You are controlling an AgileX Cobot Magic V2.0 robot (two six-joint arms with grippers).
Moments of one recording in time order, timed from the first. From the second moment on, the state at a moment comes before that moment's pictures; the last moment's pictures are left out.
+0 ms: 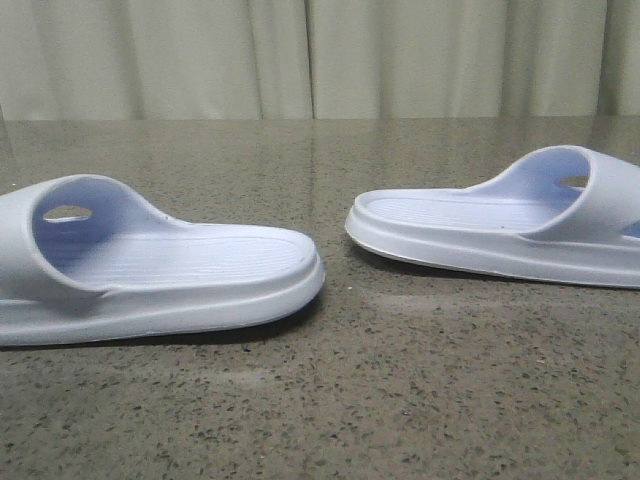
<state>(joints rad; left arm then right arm) -0.11 0.05 -0.23 -0.56 0.19 0.13 0.02 -0.01 -0.26 -0.01 0.26 0.02</state>
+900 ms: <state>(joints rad) -0.11 0.61 -0.60 -0.72 0.52 0.13 0.02 0.27 -0.57 0.16 0.59 0.02</state>
